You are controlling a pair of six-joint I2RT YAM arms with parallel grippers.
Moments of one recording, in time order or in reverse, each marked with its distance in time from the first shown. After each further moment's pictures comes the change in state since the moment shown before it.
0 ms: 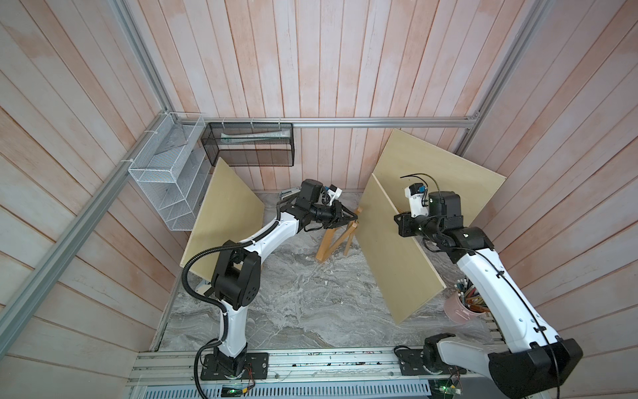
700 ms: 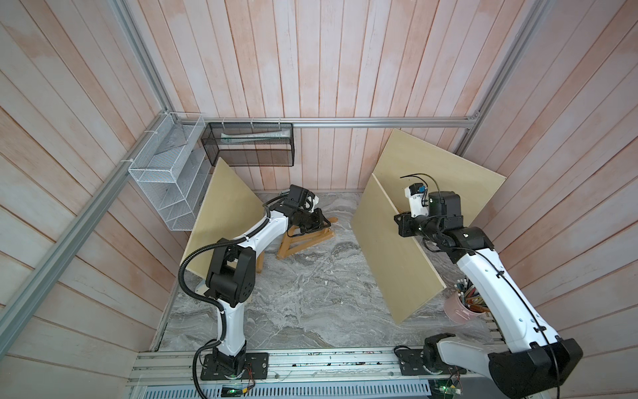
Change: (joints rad) left arm 0.097 -0.008 -0.085 -0.228 -0.246 0.239; right arm 0.000 0.000 0.001 0.000 0.006 -0.003
